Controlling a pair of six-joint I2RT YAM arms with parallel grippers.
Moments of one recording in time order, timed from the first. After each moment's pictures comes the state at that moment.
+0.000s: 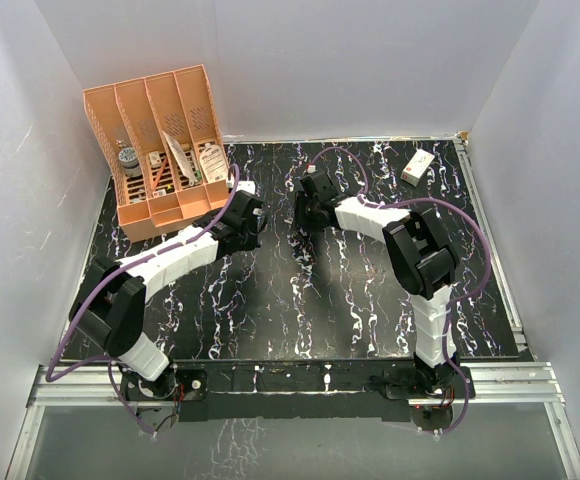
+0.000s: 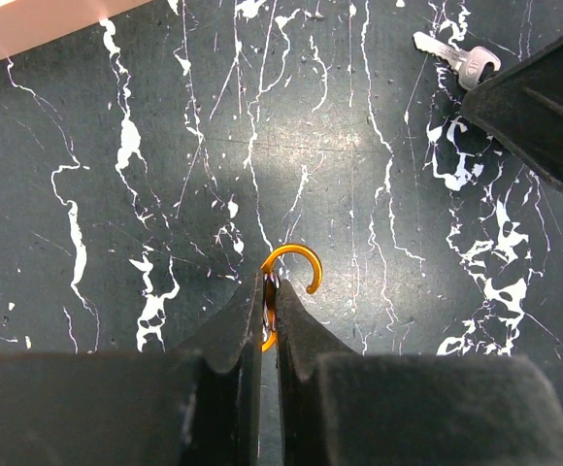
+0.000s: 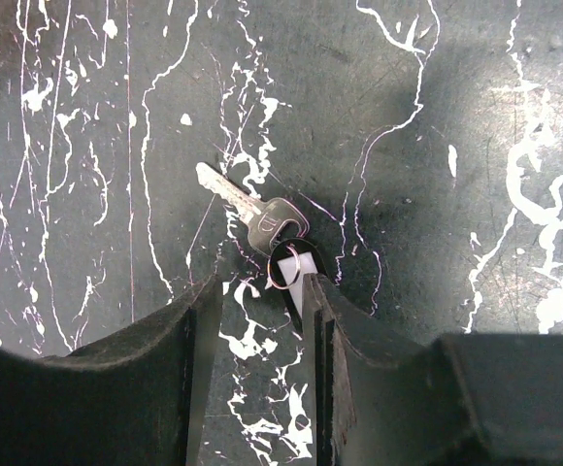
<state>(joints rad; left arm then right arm) -0.62 1.57 1.07 -0.40 -0.34 -0.46 0.53 2.06 1.43 -0.25 -0.03 0.54</state>
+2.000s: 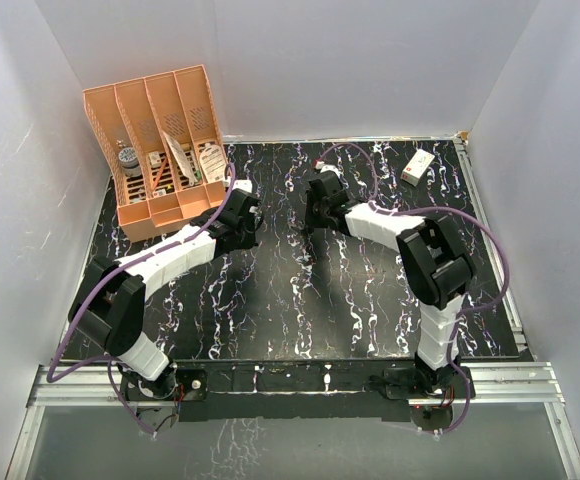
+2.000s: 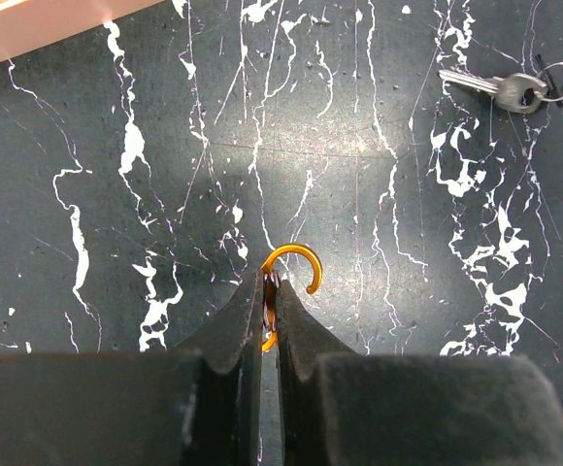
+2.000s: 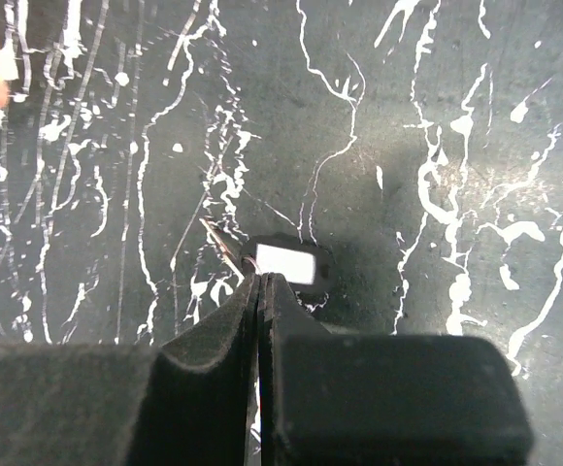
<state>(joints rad) -0.59 1.57 1.06 -0.39 -0.31 -0.46 0.53 1.96 1.31 -0.12 0.08 0.49</state>
